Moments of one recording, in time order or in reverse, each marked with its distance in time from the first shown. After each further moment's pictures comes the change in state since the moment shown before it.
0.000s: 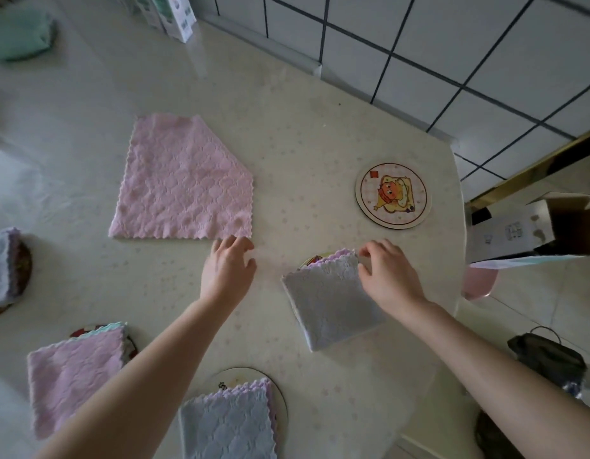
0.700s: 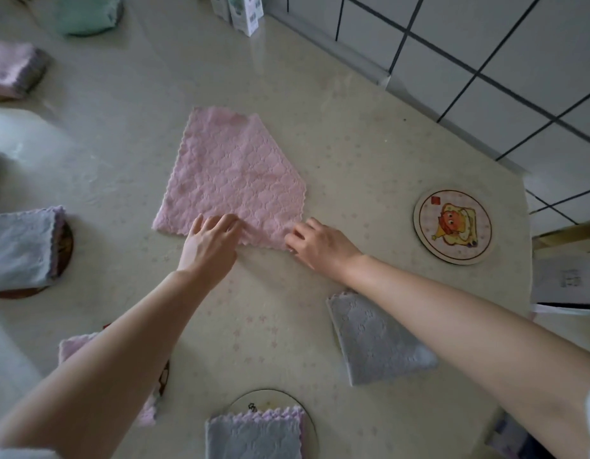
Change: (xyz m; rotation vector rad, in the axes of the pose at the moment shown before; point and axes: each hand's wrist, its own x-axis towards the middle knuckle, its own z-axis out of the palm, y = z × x) left_hand 0.053 -0.105 -0.049 0.417 0.023 0.240; right_hand 0.107 -0.145 0.070 -0.283 -0.032 -0.898
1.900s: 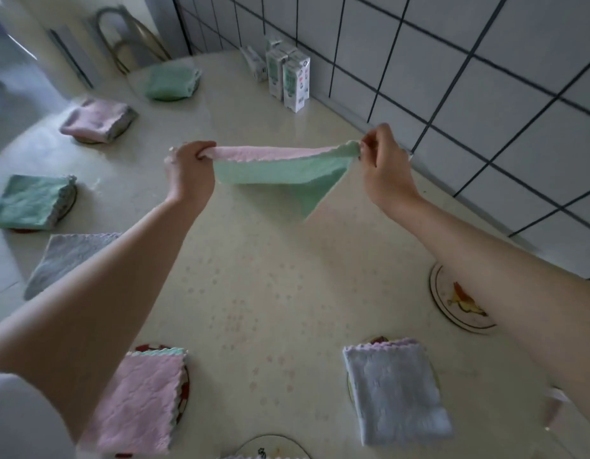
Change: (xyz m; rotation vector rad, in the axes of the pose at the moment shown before) left_hand 0.089 -0.082 -0.143 -0.766 0.641 -0.552; right_hand 0.089 0.048 -0.175 0.582 0.570 0.445
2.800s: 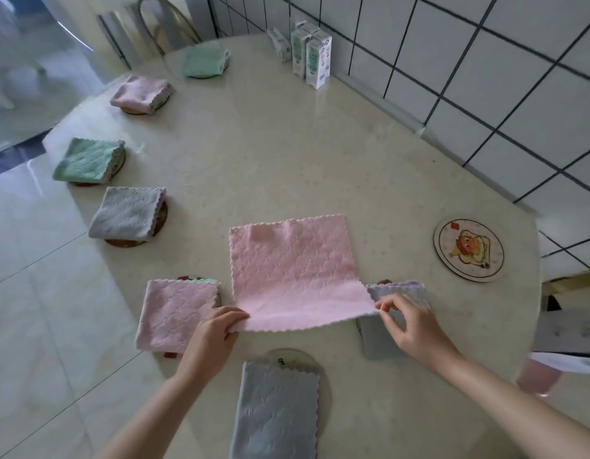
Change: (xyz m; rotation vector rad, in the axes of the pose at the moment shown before) left_hand -0.335 -0.101 -0.097 0.283 -0.489 0.095; right_hand -0.305 0.086 -0.031 -0.121 -0.435 0.007
